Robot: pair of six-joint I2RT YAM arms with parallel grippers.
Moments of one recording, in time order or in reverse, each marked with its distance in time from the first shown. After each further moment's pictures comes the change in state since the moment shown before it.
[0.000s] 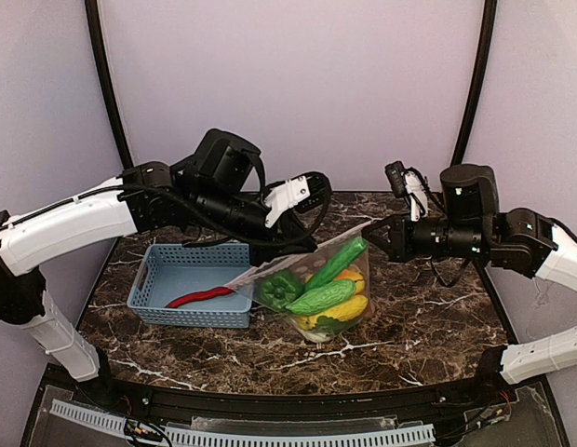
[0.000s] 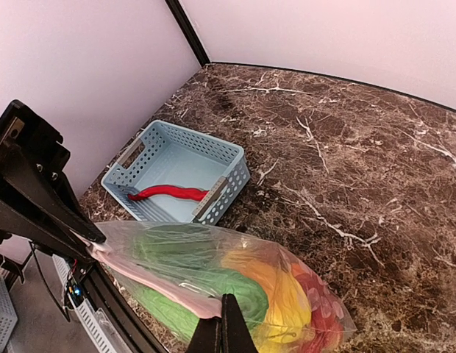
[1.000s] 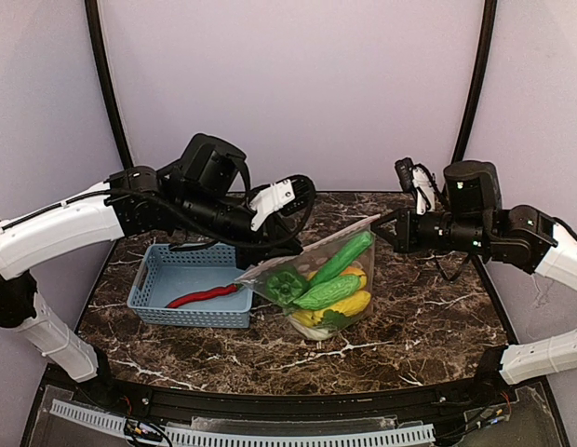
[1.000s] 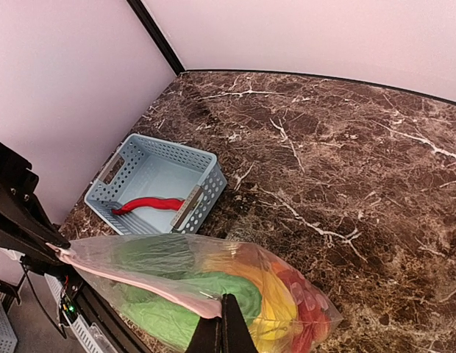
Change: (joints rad) left arm 0.020 -0.066 -0.076 -0.008 -0.019 -0.017; right arm -0.075 -0.003 0.000 -0.018 0.003 0.033
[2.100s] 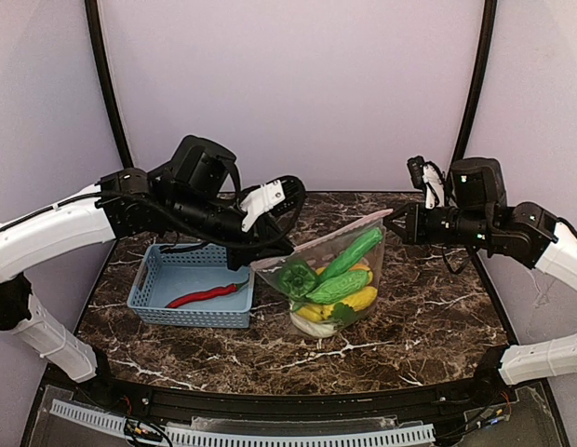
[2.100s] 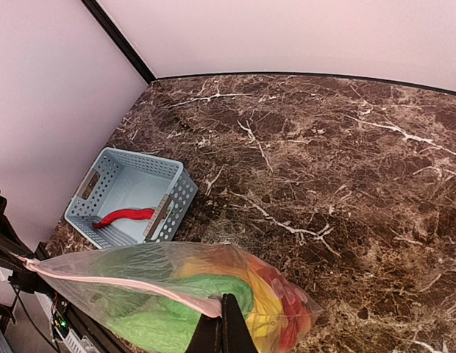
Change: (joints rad) left arm 0.016 -0.046 -0.044 -0.011 -0.015 -0.010; right arm -0.120 -0.007 -0.004 -0.032 -0.031 0.007
